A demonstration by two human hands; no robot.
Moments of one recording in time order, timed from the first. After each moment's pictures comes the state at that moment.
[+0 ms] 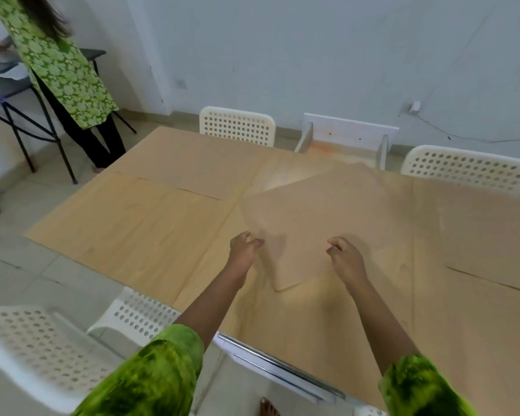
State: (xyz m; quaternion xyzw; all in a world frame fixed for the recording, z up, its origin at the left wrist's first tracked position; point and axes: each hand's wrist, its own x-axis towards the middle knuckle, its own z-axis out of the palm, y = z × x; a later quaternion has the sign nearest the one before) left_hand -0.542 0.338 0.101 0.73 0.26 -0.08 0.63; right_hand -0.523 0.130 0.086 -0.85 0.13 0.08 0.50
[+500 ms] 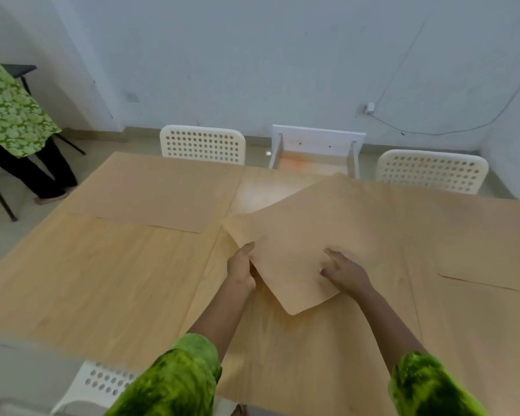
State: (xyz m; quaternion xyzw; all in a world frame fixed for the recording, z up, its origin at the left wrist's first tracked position) left_hand -0.464 0.336 0.094 0.45 0.34 -0.12 0.81; right_hand -0.479 0.121 0.082 -0.95 0.07 0.17 0.26
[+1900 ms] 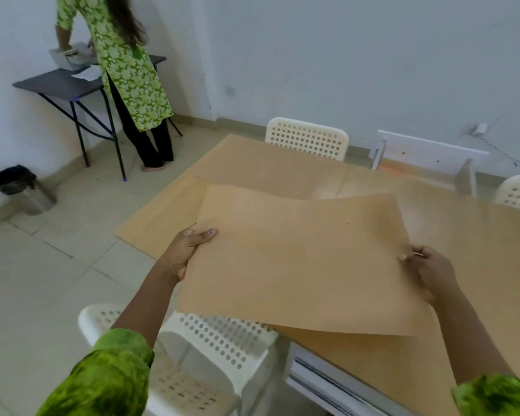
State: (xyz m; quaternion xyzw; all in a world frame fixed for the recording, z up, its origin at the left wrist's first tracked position) left_hand -0.588 0.663 0.143 0.55 0.20 -0.05 0.81; right_hand -0.499 0.224 0.101 -0.71 0.21 0.07 0.67
